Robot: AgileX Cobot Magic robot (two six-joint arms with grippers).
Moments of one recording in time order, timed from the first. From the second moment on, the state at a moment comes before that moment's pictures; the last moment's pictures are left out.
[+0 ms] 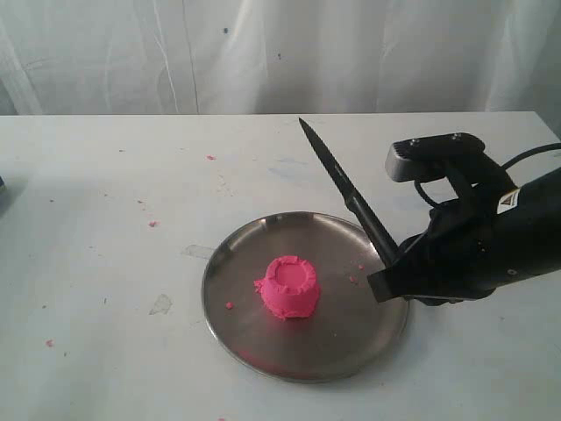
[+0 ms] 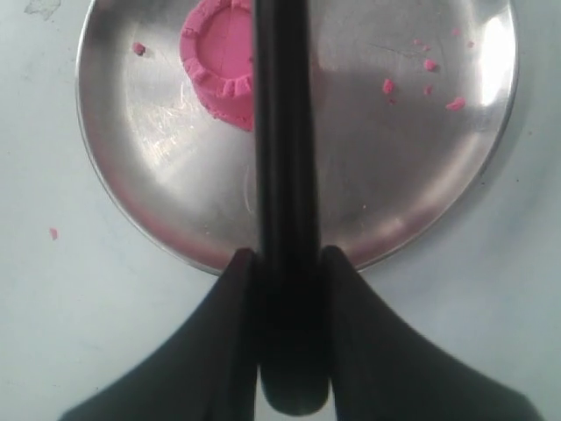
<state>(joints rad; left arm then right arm) 0.03 0.00 0.02 -0.11 0.00 -0.10 0.41 1.26 -0.75 0.42 0.63 -0.35</state>
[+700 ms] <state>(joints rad) 0.03 0.26 -0.14 0.15 -0.31 -0.07 0.41 1.26 -0.75 0.44 0.61 -0.35</state>
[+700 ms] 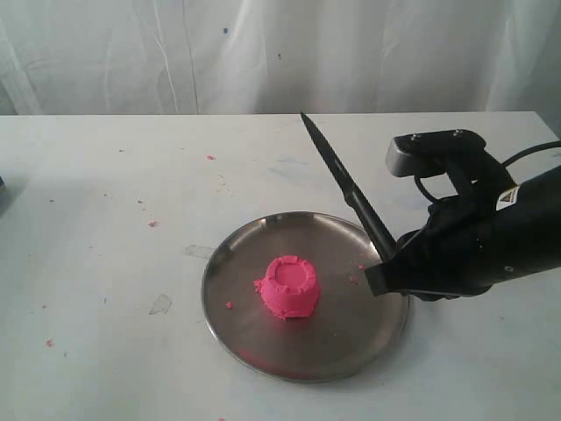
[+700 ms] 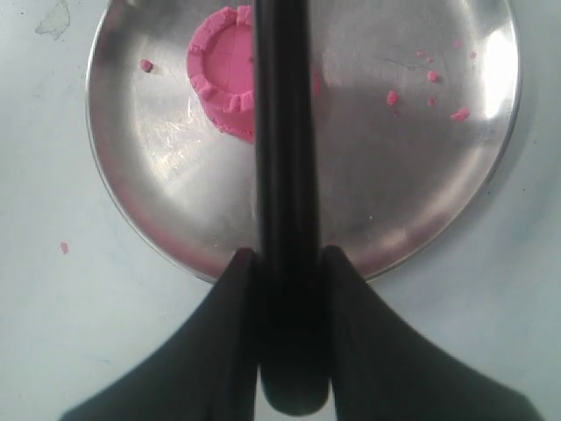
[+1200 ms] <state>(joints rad) 0.03 0.88 -0.27 1.03 -0.78 -0.32 0.41 1.26 -0.75 0.44 0.59 -0.35</state>
